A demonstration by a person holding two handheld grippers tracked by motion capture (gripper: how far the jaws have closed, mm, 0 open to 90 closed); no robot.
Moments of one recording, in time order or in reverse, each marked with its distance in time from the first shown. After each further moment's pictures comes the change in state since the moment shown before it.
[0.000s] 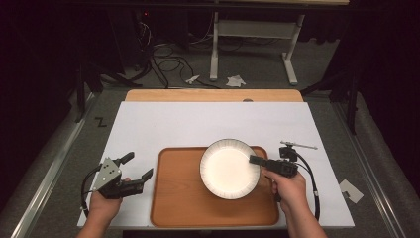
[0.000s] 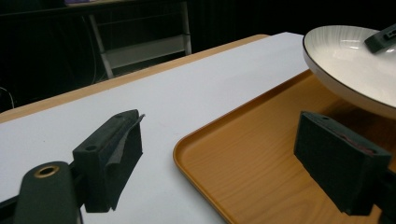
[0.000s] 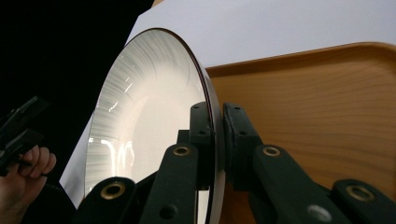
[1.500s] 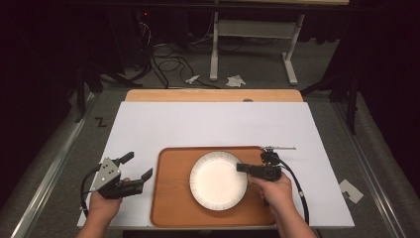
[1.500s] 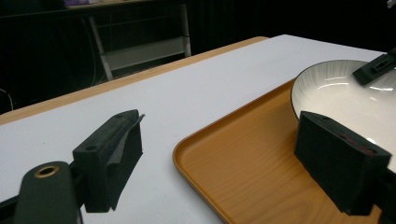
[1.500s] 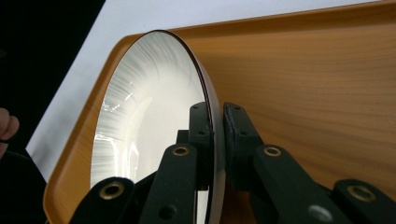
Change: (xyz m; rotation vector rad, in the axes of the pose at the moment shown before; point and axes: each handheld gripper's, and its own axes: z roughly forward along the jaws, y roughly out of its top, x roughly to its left) left arm 0.000 0.001 -0.001 -0.005 -0.004 0.000; right arm 0.018 -0.015 0.035 0.122 -0.072 -0.103
